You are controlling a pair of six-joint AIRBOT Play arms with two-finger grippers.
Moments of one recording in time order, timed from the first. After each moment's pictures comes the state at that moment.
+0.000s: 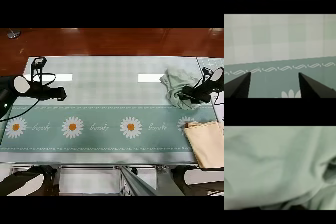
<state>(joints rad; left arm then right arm) -0.08 -1.18 0.95 1.43 -0.91 -1.54 -0.29 -1.59 1.22 -1.48 1.07 1.68</state>
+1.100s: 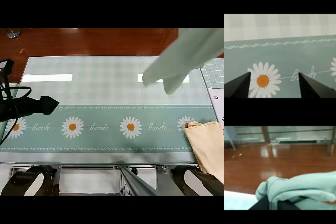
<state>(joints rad) -0.04 -0.65 0.81 1.22 -1.12 -1.50 -0.27 -0.99 1.93 -0.97 1.21 1.38</state>
